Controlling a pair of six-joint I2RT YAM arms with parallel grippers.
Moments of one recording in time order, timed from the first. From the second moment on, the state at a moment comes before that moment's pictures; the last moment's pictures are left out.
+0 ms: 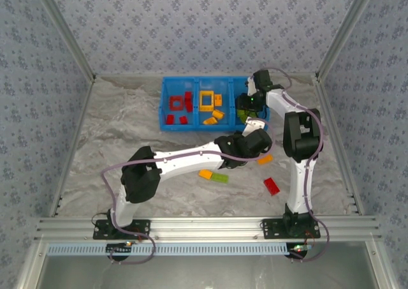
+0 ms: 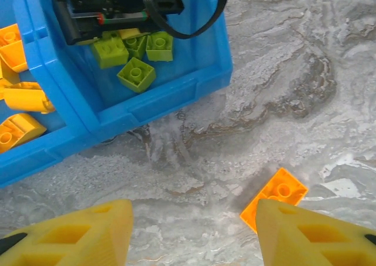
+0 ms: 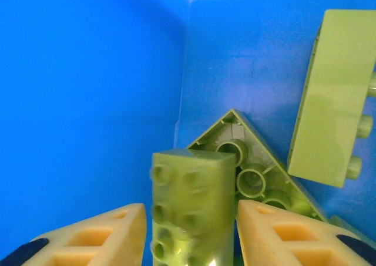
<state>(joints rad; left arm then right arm) -1.21 2.03 1.73 -0.50 -0.56 -0.52 0.18 2.16 1.69 -0.55 -0.32 0.22</state>
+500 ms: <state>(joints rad) -1.21 1.90 1.63 -0.57 -0.55 -0.52 0.18 1.85 1.65 -0.58 -0.28 0.20</state>
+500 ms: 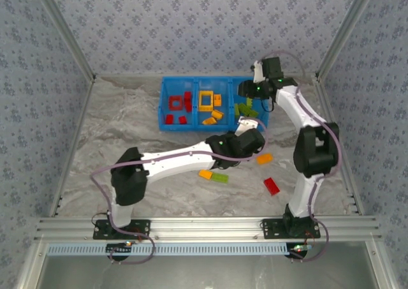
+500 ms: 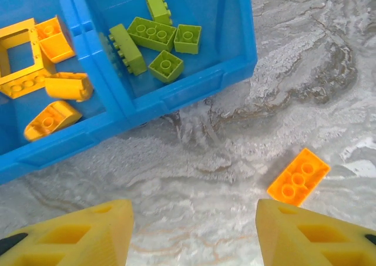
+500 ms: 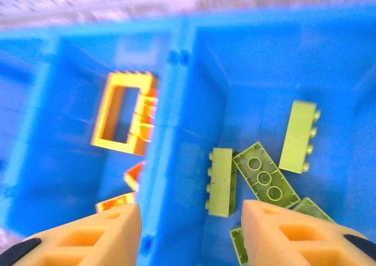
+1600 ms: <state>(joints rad) -1.00 1.66 1.07 -0.65 -0.03 -1.85 1.50 0.90 0.66 -0.53 0.50 0.22</state>
